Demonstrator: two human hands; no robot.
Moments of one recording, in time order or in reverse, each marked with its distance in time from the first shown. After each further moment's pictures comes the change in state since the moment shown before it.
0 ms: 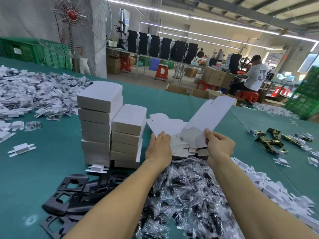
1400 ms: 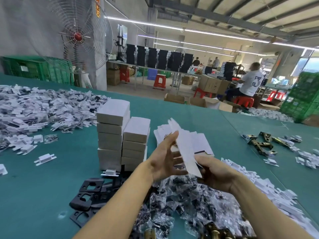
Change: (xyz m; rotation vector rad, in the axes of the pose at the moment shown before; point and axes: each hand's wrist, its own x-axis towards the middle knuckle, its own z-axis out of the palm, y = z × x) left_hand -0.081 0.039 -0.079 -1.345 -0.501 -0.173; right_hand -0.061 -0.008 -0.067 -0.093 -0.985 0.292
